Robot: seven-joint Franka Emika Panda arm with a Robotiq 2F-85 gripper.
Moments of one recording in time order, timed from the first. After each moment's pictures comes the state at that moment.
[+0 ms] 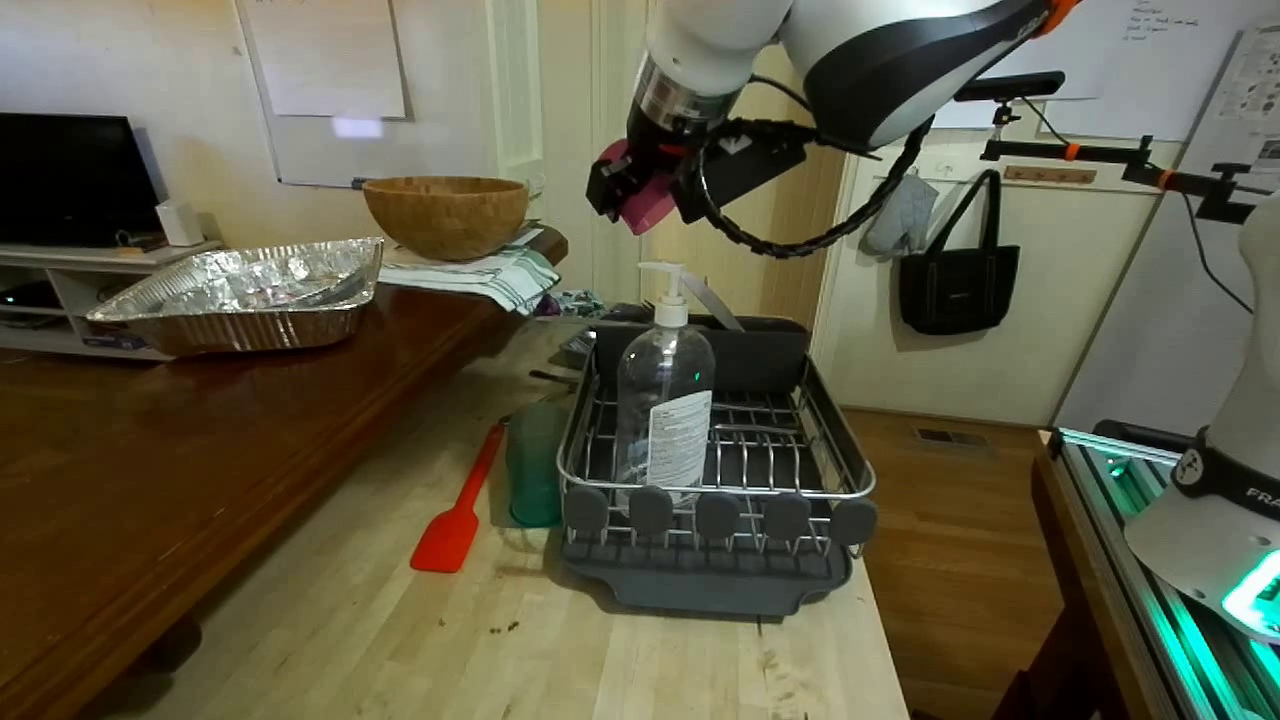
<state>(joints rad) 0.25 0.08 0.05 -2.03 -1.07 2.23 1.33</state>
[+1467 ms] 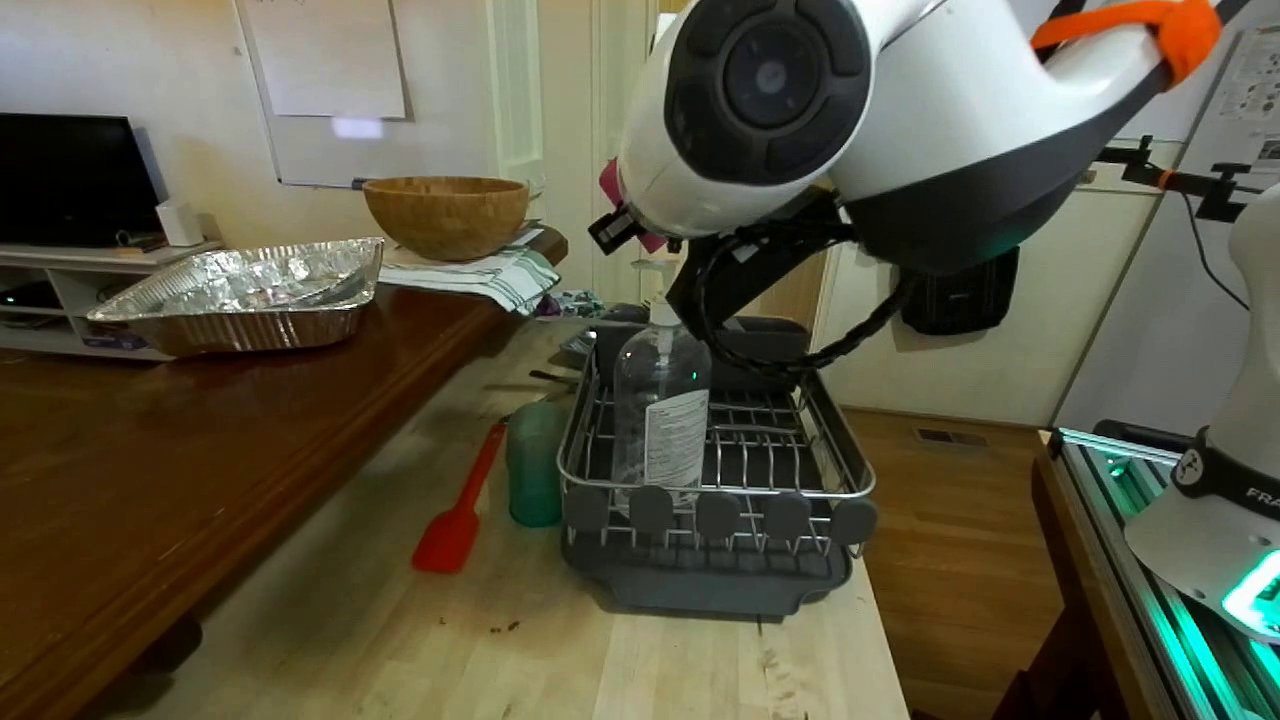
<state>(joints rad) 0.37 0.25 0.28 -1.95 -1.35 1.61 1.57</state>
